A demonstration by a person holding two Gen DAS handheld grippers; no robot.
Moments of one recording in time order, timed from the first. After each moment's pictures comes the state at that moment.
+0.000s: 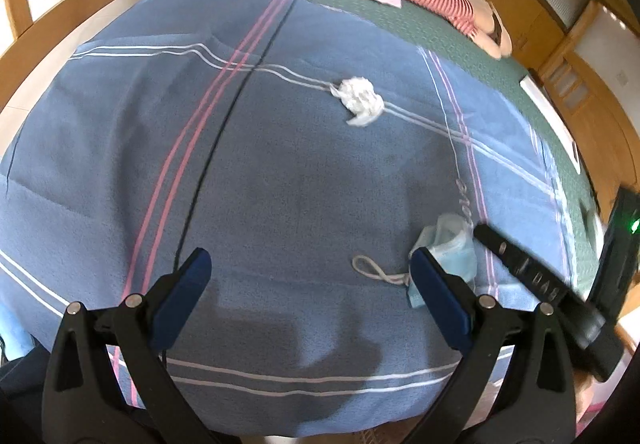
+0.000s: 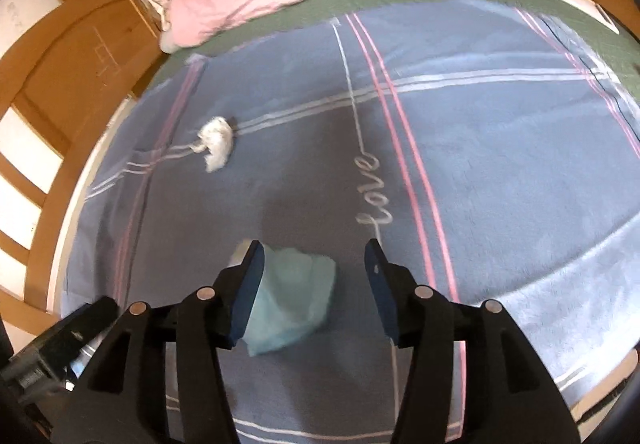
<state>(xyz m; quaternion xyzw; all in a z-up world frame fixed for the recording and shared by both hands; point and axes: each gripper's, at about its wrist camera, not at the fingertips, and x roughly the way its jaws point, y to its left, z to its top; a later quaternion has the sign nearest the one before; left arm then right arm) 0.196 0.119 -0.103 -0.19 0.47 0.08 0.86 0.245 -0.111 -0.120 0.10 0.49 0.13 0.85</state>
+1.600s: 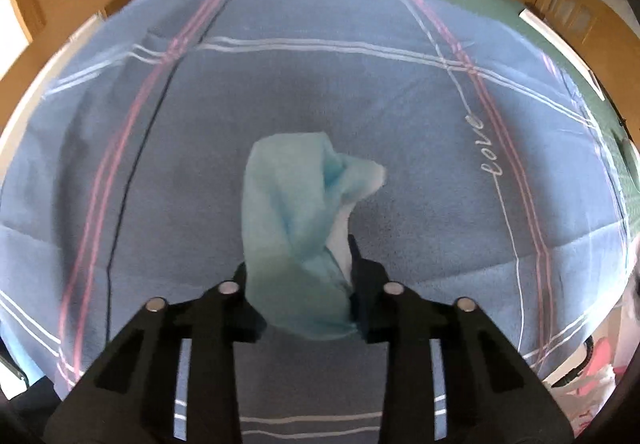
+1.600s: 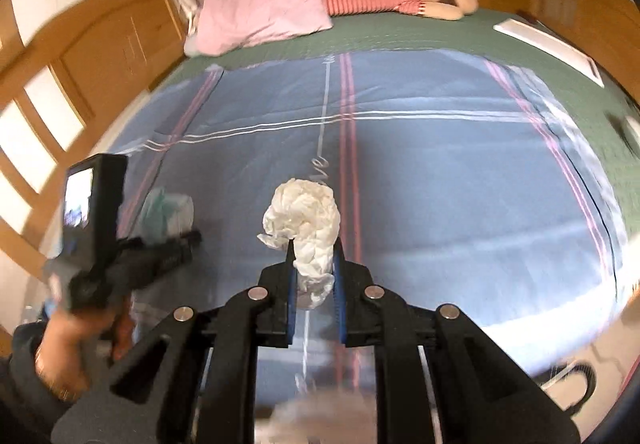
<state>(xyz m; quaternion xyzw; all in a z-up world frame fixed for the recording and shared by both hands) 0.225 0.050 -0.150 -0.06 0.50 0.08 0.86 0.151 -0.190 -0.063 0.04 0.42 0.15 0.89</state>
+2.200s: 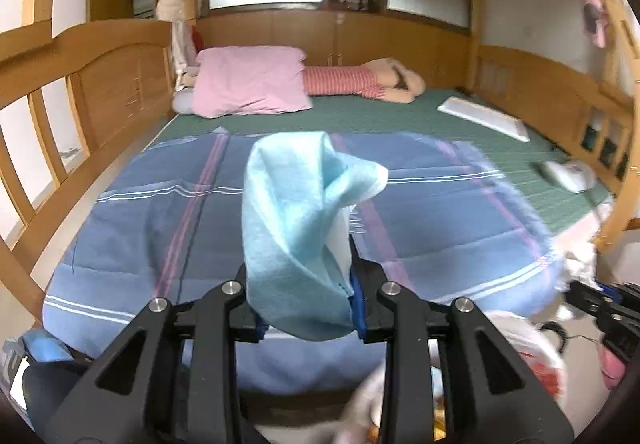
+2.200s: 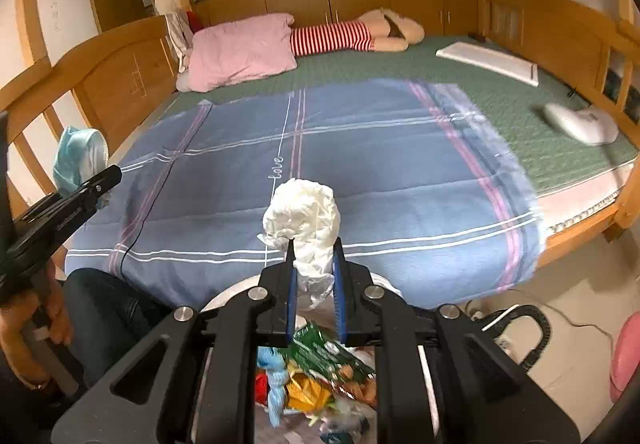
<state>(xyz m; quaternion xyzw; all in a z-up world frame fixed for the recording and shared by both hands) 0.026 -0.042 0.010 -0.01 0.28 0.03 0.96 -0.007 -0.268 0.001 0.04 0.36 0.11 0.92</state>
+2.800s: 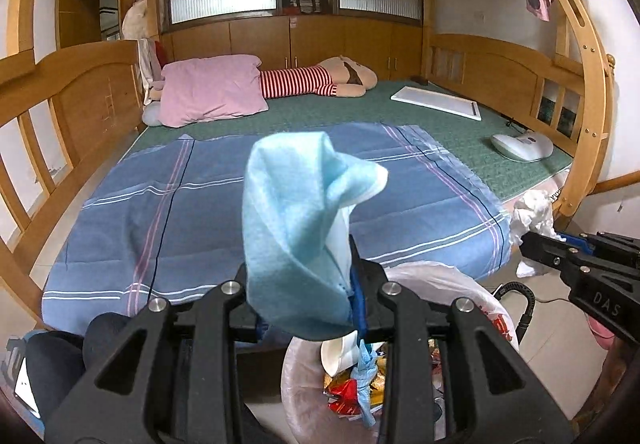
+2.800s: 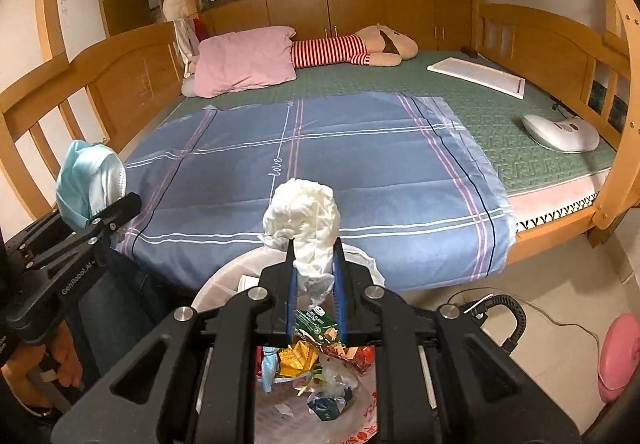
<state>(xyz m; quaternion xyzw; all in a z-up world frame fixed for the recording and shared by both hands) -0.056 -0.107 0.019 0.02 0.28 -0.02 0.96 -0.062 -0.286 0.022 0.03 0.35 0.10 0.93</state>
